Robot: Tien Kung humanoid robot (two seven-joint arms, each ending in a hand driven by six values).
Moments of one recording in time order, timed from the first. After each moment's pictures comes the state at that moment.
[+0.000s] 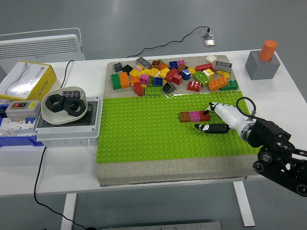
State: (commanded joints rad) left arm -0.13 0.15 -1.21 -0.30 0.63 -0.01 0.57; right arm 0.57 -0.44 0.49 1.30 -1.67 -0.15 -0.35
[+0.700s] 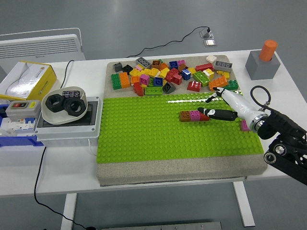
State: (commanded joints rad) left arm -0.13 0.15 -1.21 -0.30 0.63 0.00 0.57; right arm 0.53 -0.54 0.62 1.40 -1.54 -0.26 -0.25
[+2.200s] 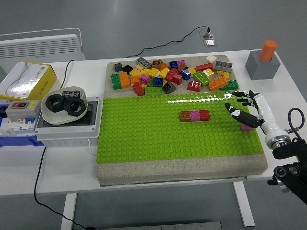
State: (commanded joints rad) left arm -0.12 0.13 -1.20 -0.31 0.62 0.02 0.56; right arm 0.16 -0.34 1.02 1.40 -1.43 -0.41 0.05
